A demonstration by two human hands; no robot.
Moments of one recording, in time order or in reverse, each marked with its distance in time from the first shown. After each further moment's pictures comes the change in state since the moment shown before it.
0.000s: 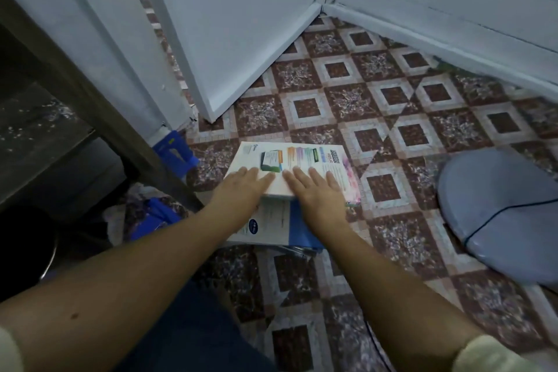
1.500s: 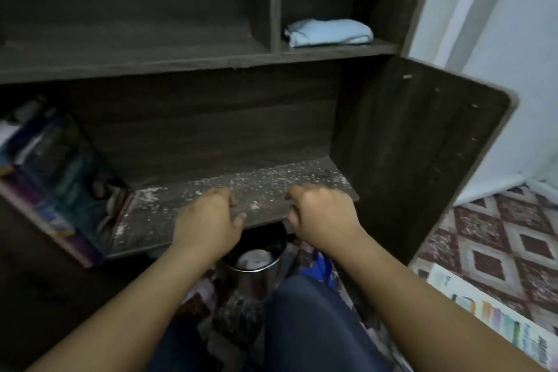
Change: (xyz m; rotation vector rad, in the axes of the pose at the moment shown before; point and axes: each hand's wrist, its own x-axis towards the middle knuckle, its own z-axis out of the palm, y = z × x) left_hand -0.426 -0.204 -0.069 -0.370 0.566 -1.083; right_hand -0.055 -0.412 -0.211 0.020 0.379 -0.766
